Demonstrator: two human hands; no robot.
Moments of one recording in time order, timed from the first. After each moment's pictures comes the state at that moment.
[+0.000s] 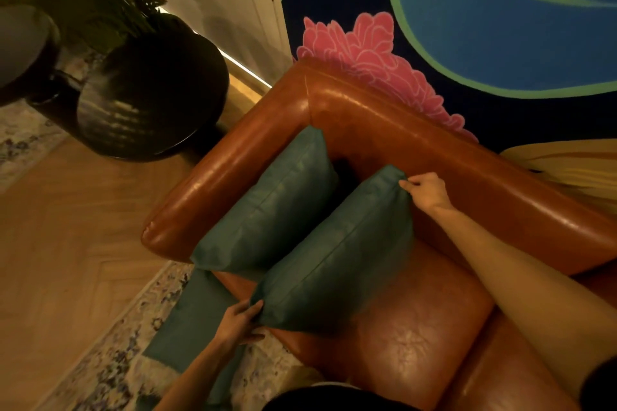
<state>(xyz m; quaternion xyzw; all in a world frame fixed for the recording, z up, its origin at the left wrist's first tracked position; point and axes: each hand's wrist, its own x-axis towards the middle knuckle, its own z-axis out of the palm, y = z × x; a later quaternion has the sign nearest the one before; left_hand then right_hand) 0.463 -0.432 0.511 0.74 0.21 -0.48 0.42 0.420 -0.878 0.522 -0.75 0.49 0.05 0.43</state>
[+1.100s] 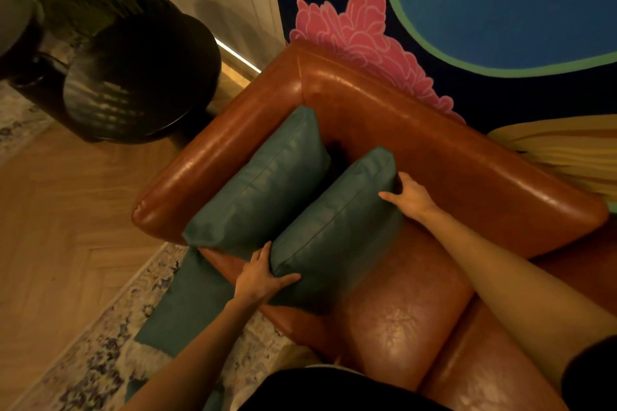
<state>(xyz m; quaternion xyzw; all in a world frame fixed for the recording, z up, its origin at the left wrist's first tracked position) 0.460 -0.484 0.505 0.90 -0.15 -0.40 0.12 0.381 -0.842 0.512 -0.80 0.41 0.14 0.41</state>
